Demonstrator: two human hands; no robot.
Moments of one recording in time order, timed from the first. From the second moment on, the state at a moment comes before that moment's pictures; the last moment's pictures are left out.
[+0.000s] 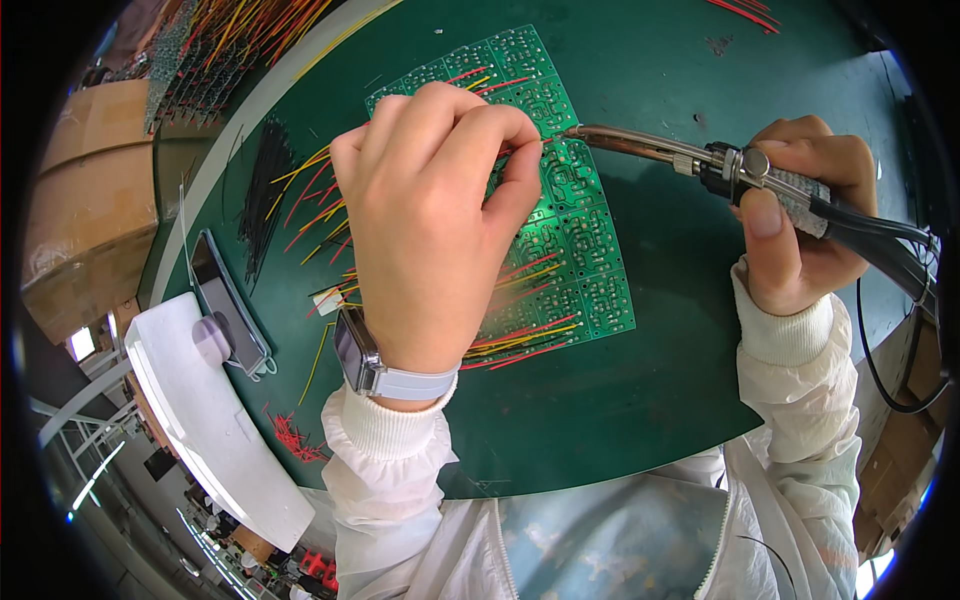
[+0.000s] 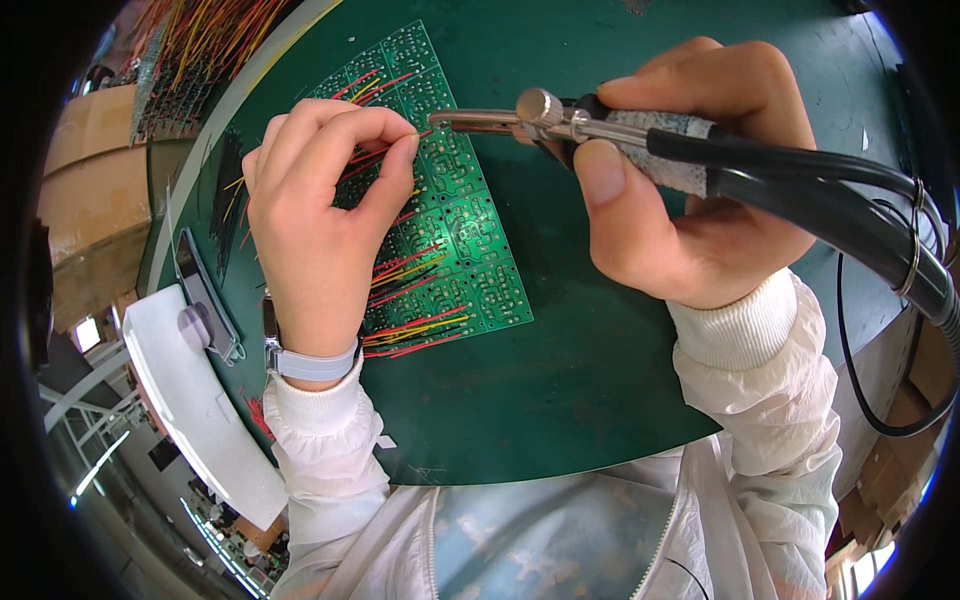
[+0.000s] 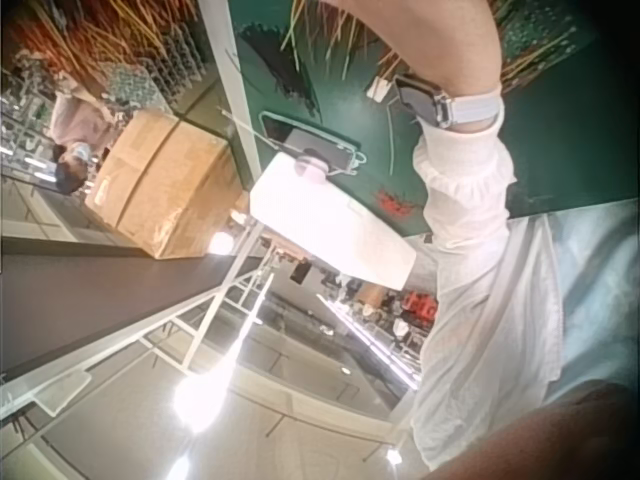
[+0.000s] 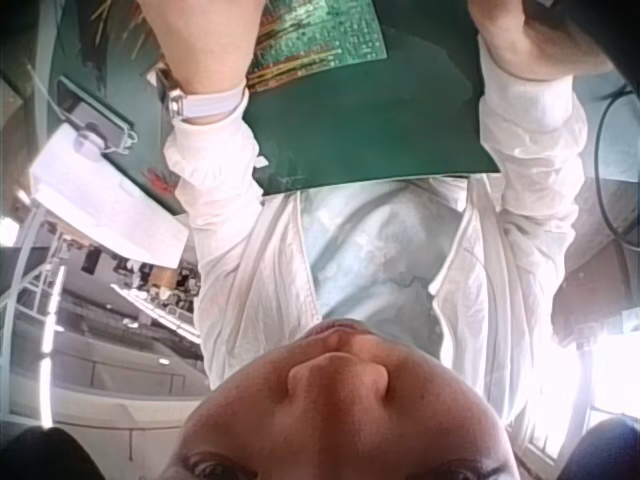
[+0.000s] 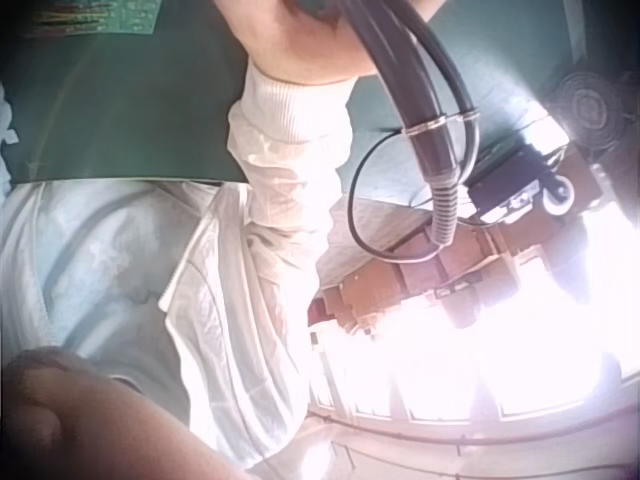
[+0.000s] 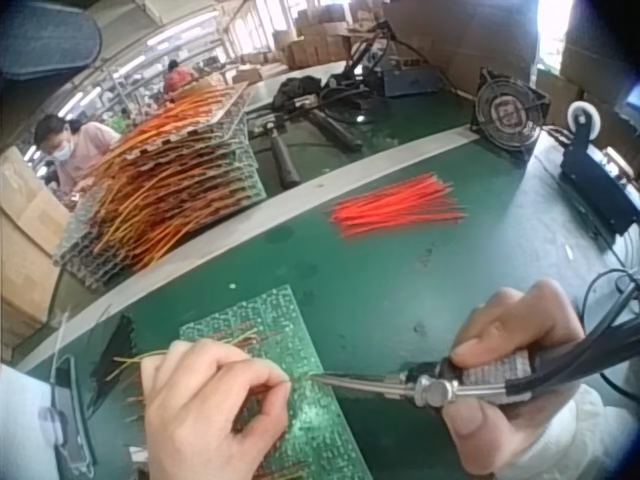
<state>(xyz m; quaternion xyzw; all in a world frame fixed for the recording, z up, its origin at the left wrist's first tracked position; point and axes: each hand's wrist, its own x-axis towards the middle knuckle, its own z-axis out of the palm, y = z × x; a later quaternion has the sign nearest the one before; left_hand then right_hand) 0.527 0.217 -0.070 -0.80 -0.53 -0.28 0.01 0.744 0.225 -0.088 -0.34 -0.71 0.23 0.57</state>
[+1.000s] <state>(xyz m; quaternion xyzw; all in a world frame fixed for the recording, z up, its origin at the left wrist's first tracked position) 0.535 0.216 -0.066 -0.80 -0.52 -0.29 0.03 0.753 0.221 -0.084 -0.30 -0.67 0.25 0.63</state>
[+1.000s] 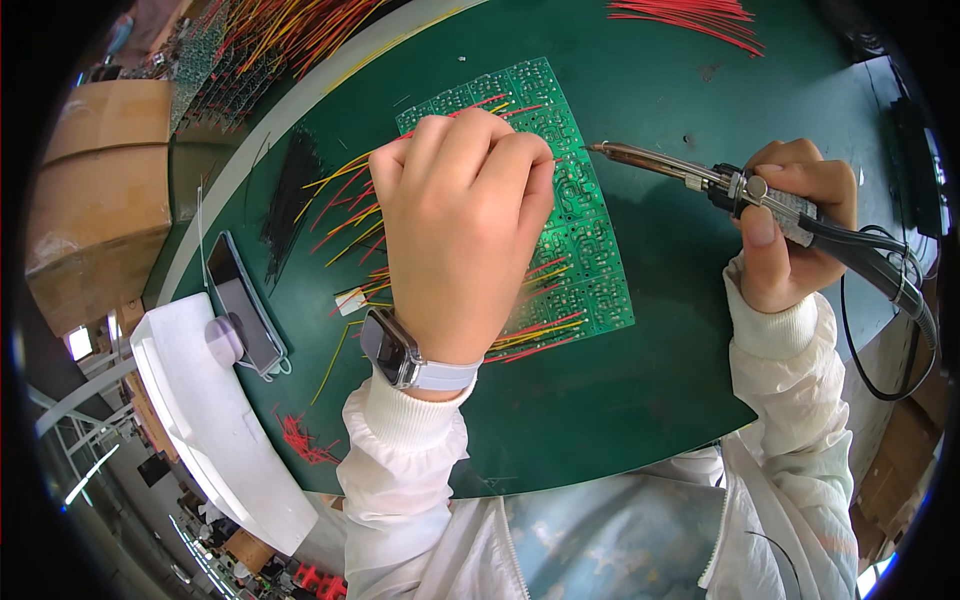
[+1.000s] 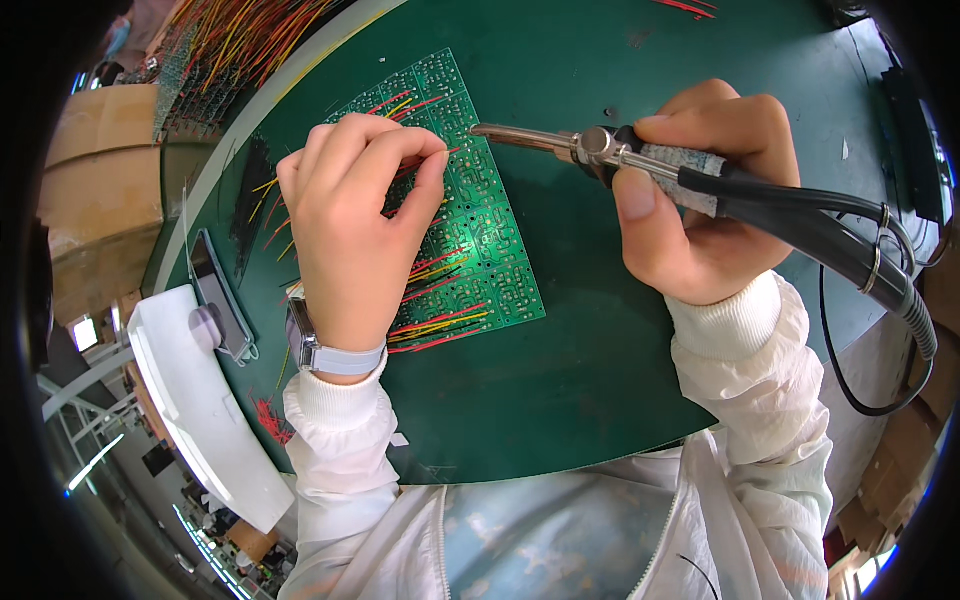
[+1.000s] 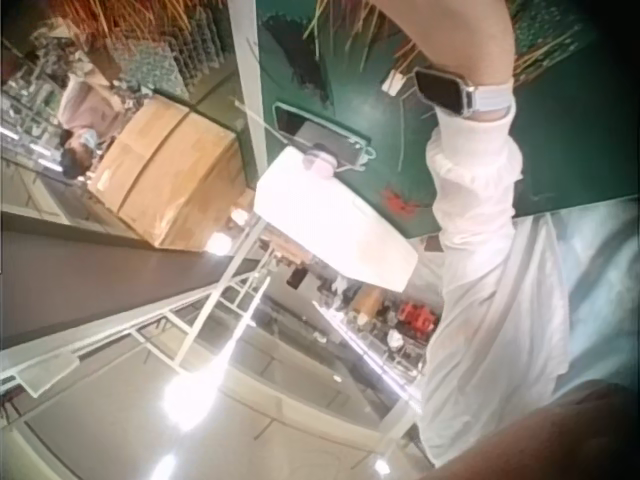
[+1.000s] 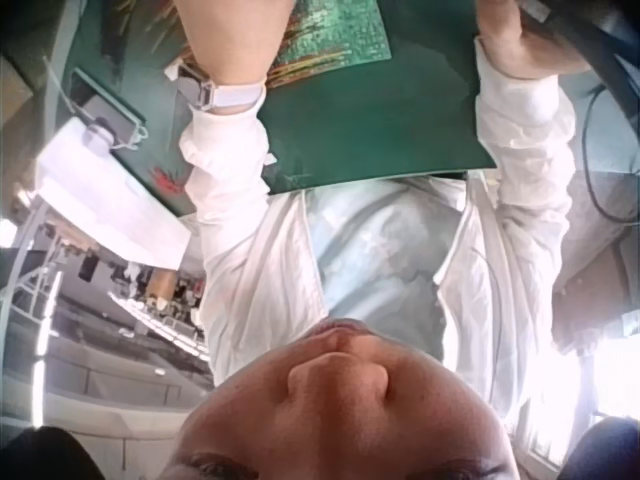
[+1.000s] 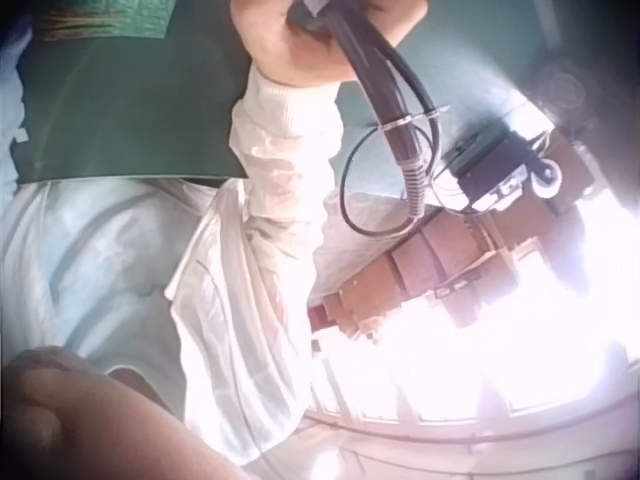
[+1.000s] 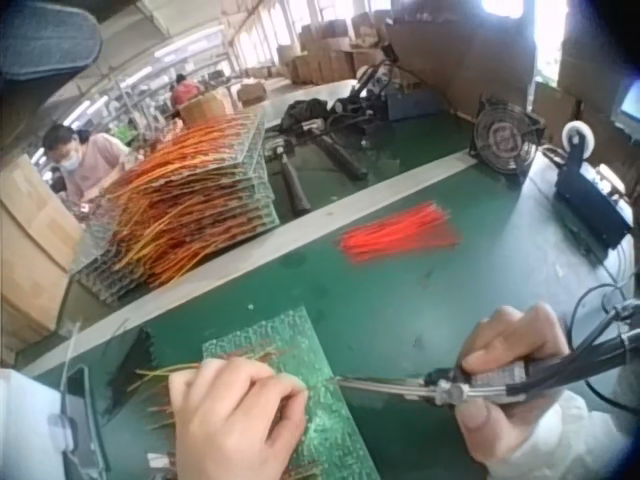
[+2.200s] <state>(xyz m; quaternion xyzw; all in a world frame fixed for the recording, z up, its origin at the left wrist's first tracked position) 0.378 -0.027 -0.034 -0.59 -0.79 -0.13 -0.06 0.751 0.222 -0.087 -0.33 -0.66 0.24 0.63</state>
